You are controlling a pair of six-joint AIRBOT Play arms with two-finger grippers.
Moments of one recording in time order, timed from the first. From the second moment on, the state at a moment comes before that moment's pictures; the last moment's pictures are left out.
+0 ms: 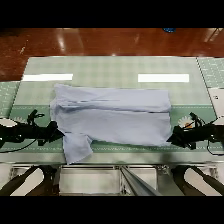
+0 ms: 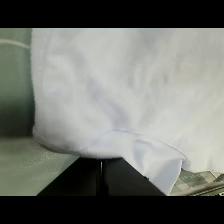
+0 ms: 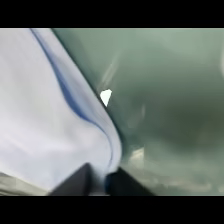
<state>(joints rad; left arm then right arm) 0.40 -1.06 0.38 0.91 -1.13 -1.40 -0.48 -1.11 0.43 -1.07 1.26 1.41</state>
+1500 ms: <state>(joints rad) 0.23 -1.67 1.45 0.82 -1.26 -1.55 -0.37 -1.48 1.07 -0.70 1.22 1.25</state>
